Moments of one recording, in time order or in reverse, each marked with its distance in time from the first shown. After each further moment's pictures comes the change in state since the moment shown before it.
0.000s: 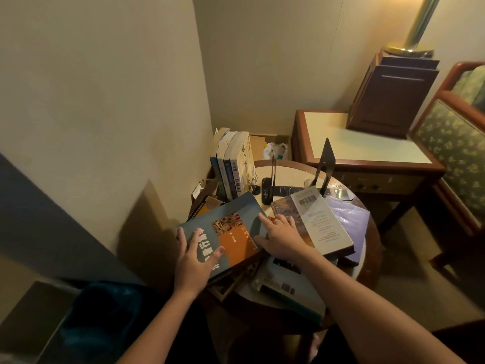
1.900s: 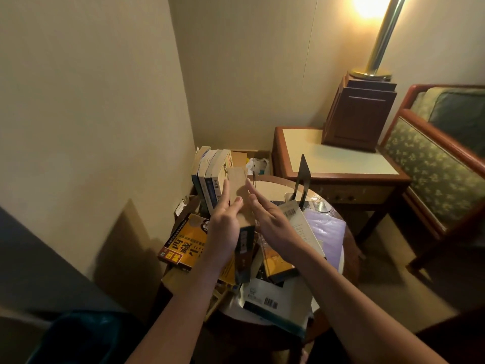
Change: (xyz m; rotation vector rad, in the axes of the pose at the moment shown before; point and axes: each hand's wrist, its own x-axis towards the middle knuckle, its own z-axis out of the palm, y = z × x) left_hand -0.012 0.197 -0.021 -0.540 -0.120 0.363; right_hand -0.064 -0.038 -0.090 1.193 0.221 -0.269
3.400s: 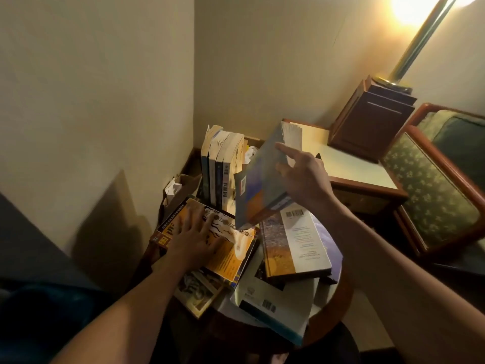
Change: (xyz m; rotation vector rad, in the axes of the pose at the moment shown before) left_hand 0.035 -0.208 -0.059 1.126 -0.336 -0.079; right_hand 0.069 -0.052 -0.017 -0.947 0.363 -0.096
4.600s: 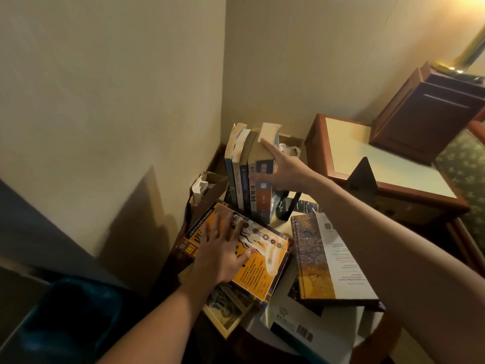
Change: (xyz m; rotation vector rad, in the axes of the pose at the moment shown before) left_hand 0.003 -0.004 0.001 -0.007 -0.007 0.006; right_hand 0.101 0.006 0.109 0.050 -0.611 -0.075
